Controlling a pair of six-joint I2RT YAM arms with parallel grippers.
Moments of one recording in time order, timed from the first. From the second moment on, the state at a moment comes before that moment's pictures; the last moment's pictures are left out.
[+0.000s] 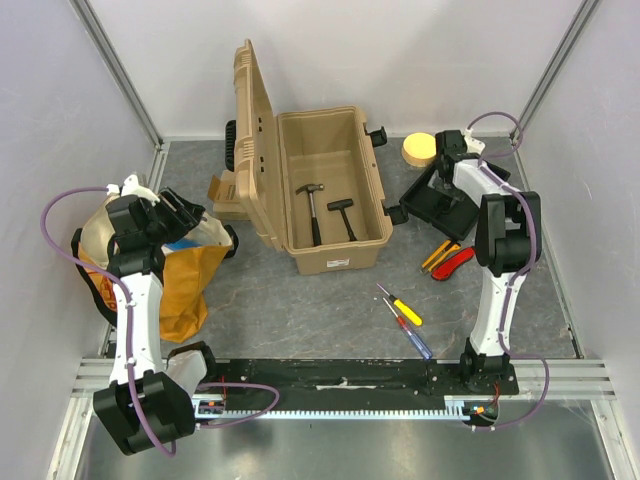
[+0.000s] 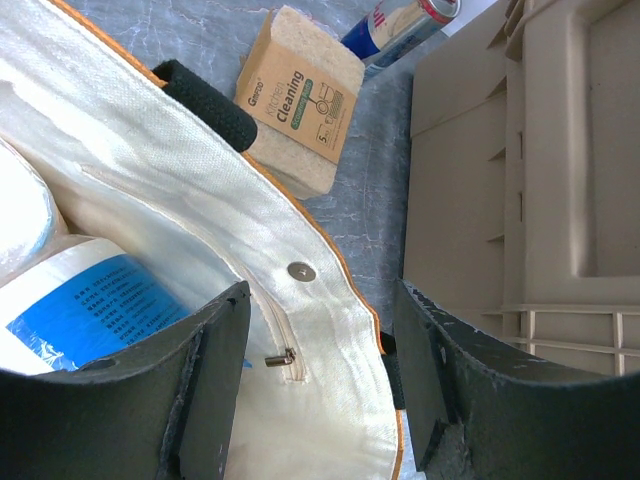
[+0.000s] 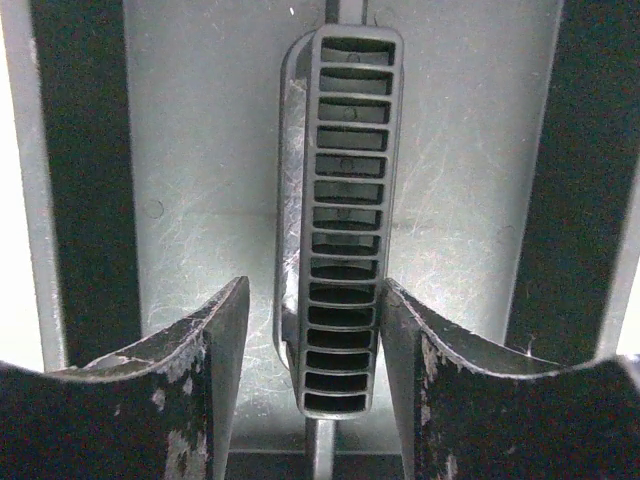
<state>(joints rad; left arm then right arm) 0.31 0.98 0.84 -0.34 0.34 -0.45 0.06 2.12 1.64 -0.52 0.44 0.55</state>
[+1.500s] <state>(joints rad) 0.31 0.98 0.84 -0.34 0.34 -0.45 0.52 1.68 1.88 -0.63 0.40 0.34</state>
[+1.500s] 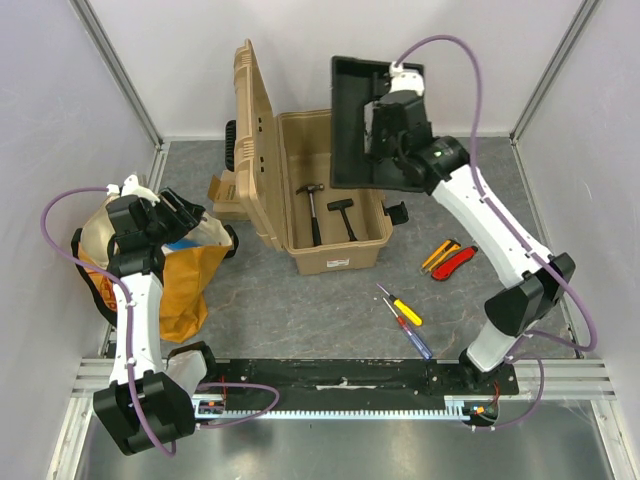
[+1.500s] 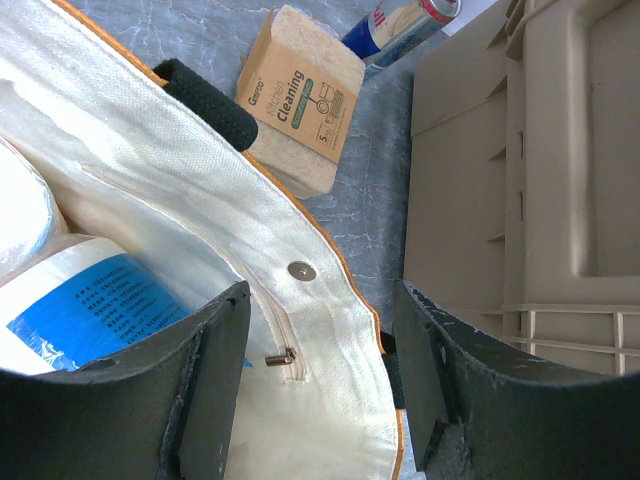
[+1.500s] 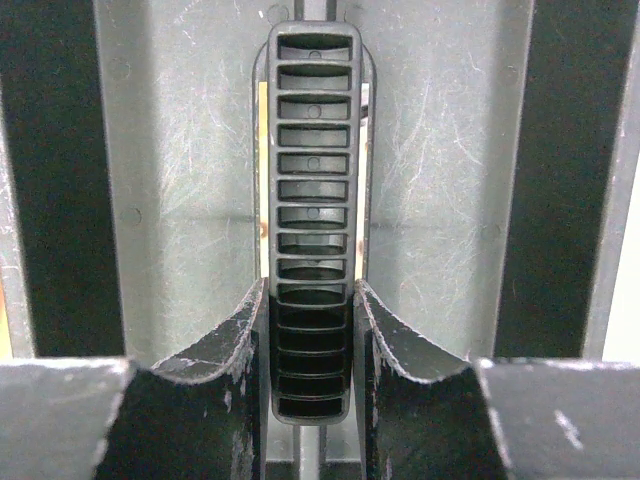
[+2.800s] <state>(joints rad) 0.31 0.98 0.84 -0.34 0.34 -0.45 0.76 2.13 2.13 -0.91 0.46 0.43</state>
